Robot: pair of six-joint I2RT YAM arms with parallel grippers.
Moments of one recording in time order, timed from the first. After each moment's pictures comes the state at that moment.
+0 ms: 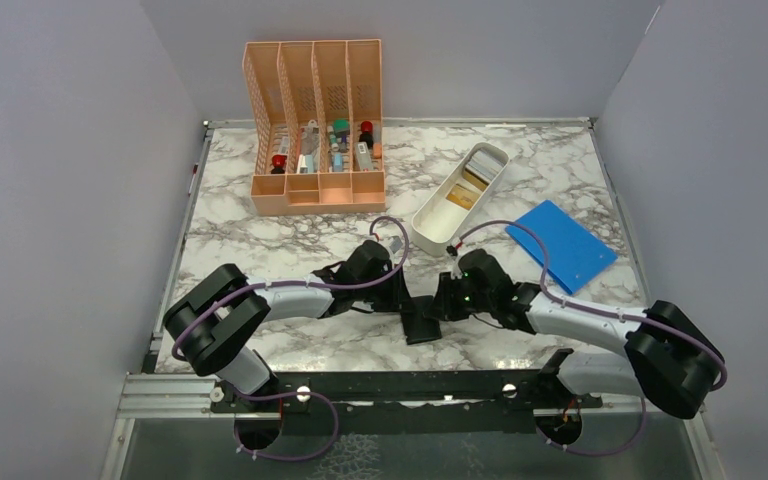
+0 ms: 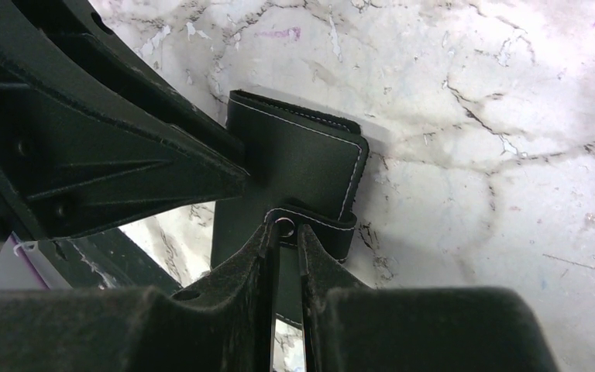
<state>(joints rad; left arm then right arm) -0.85 1.54 0.62 0.19 0.28 -0.83 0.79 1.22 0.45 0.01 -0.18 0.63</state>
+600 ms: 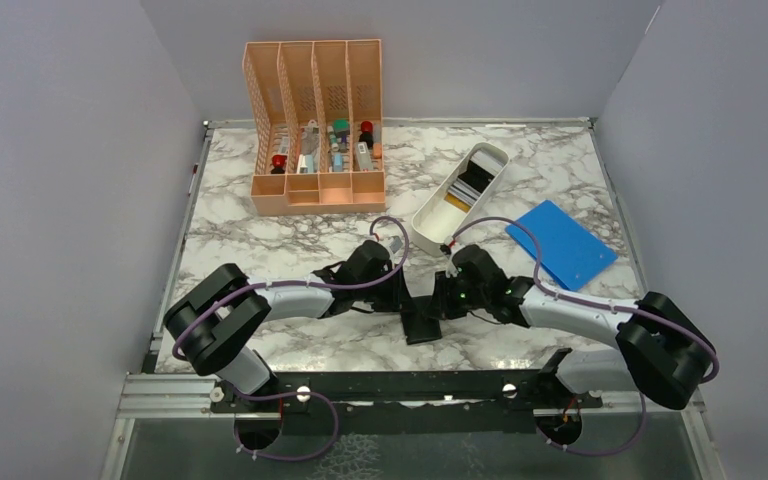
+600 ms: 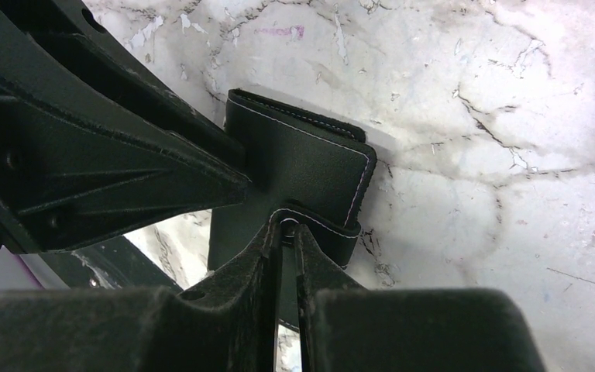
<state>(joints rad) -0.85 1.55 0.62 0.19 0.28 -0.83 0.79 1.28 0.51 -0.04 -0.20 0.60</state>
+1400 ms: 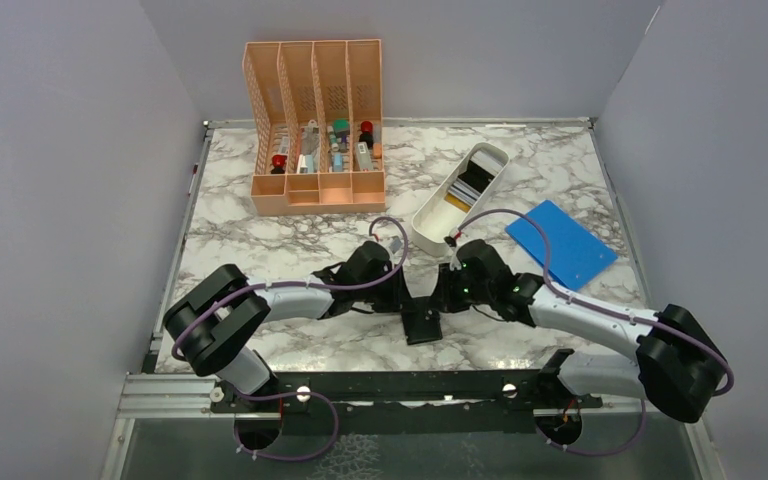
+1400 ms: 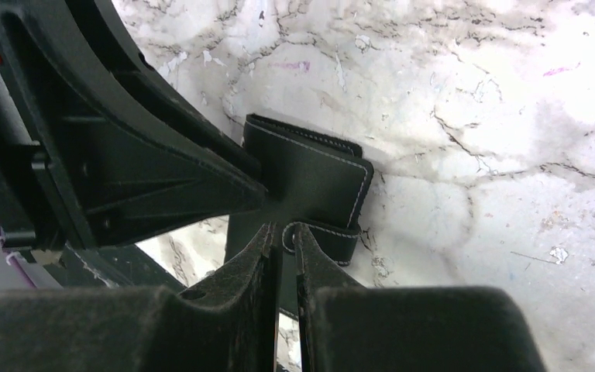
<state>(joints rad) -0.85 1.54 0.61 0.20 0.29 -0.86 0.79 1.20 0.55 -0.13 -0.14 0.59</state>
